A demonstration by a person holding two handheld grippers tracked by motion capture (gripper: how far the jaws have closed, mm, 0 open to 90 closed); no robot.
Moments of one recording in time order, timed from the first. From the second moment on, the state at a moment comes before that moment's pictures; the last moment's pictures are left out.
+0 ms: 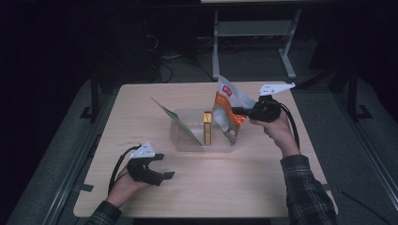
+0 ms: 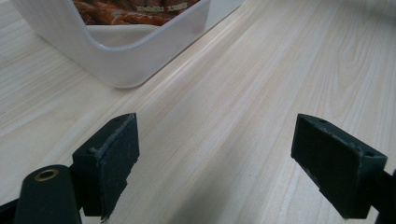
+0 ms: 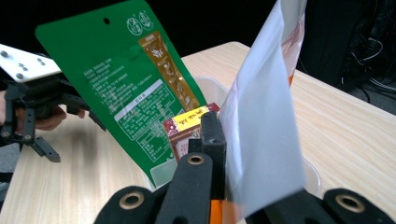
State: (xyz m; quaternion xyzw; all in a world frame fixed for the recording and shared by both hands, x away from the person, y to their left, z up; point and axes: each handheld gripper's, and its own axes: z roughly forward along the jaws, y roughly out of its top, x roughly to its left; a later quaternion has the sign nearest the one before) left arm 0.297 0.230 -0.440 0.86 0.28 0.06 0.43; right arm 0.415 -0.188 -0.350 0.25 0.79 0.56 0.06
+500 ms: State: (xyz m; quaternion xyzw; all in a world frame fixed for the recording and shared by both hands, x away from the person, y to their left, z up) left arm 0.297 0.231 -0.440 0.86 0.28 0.06 0.43; right arm 0.418 -0.186 -0.366 0.26 0.80 0.54 0.06
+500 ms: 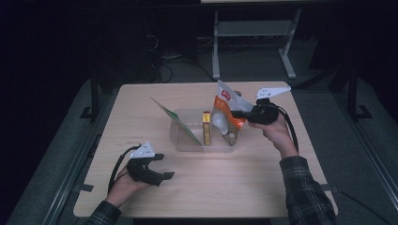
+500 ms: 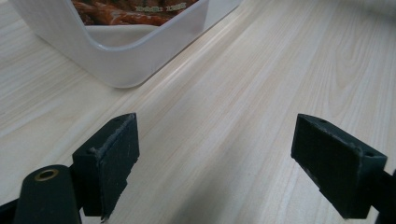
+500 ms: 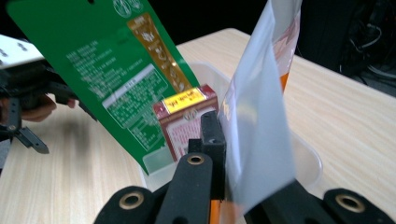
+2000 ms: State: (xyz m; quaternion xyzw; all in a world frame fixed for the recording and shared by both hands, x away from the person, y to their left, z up) left arm 0.294 0.218 -0.446 0.88 0.25 0.03 0.41; right arm 0.409 -0.181 -0.368 0.32 0.79 0.51 0.10
